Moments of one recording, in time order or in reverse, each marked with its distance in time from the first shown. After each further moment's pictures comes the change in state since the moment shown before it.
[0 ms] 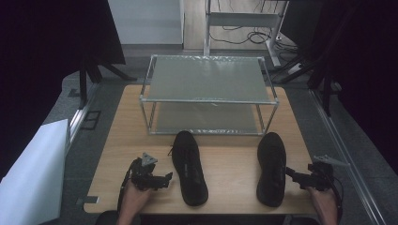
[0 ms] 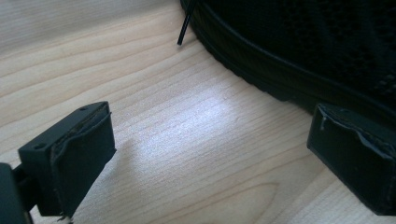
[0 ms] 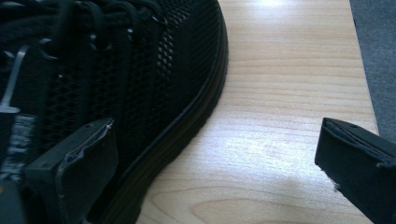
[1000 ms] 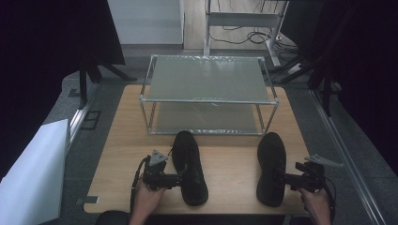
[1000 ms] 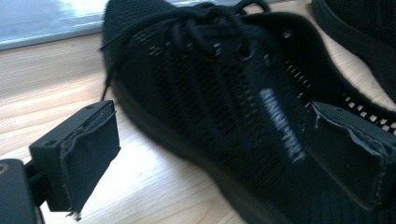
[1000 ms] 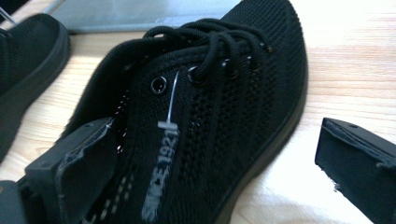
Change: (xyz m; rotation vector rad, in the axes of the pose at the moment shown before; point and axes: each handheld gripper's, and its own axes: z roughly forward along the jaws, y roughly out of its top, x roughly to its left) left arm -0.049 0.033 -0.014 -0.110 -0.116 -0.045; right arm 0.038 0.006 -0.001 -0.029 0.134 -0.012
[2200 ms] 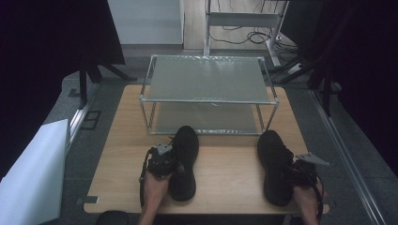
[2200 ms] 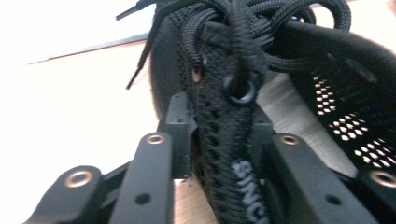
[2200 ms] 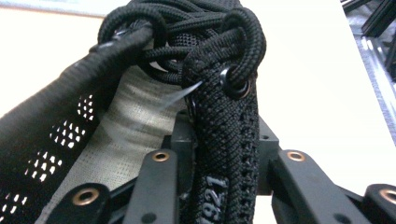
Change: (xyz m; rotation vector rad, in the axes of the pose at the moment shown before) left arm 0.020 0.011 0.030 0.010 0.204 -0.035; right arm 0.002 -0.003 0.022 -0.028 -0.261 -0.084
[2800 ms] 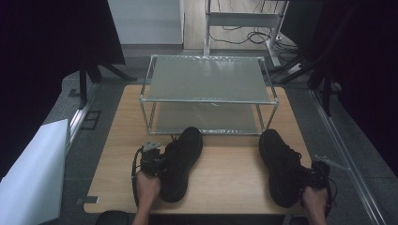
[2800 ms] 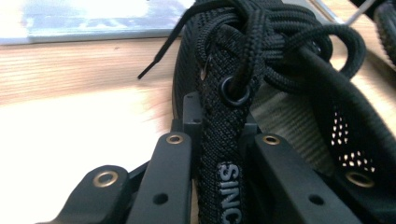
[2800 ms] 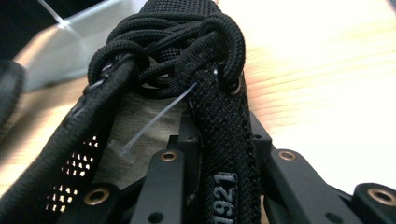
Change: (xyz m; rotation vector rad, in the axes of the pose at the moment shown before) left arm 0.026 -0.002 -0.003 -0.037 -0.184 -0.116; right arm -0.036 -0.011 -0.004 -0.061 0.234 0.345
